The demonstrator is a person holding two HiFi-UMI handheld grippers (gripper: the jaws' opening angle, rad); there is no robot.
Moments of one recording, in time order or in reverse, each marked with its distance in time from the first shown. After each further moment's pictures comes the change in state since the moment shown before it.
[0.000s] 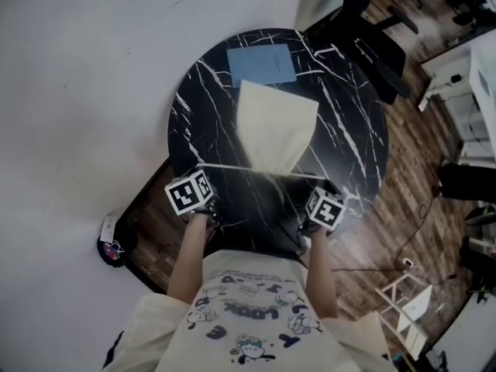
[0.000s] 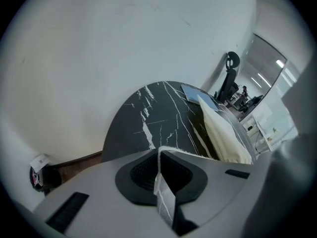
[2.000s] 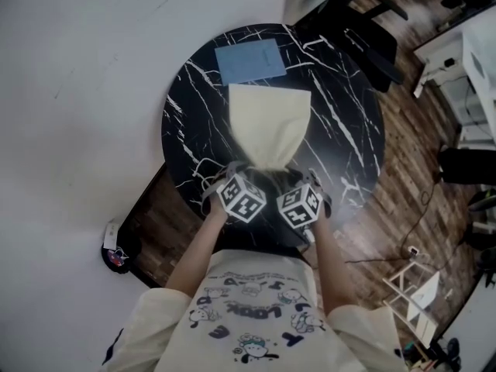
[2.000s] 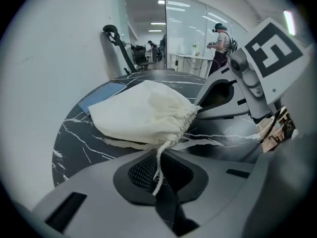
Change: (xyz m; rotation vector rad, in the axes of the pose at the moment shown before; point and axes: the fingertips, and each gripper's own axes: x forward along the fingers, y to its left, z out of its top) left arm 0.024 -0.159 -0.062 1.134 0.103 -0.242; right arm -0.010 0.128 -0.013 -0.906 -0.048 0.351
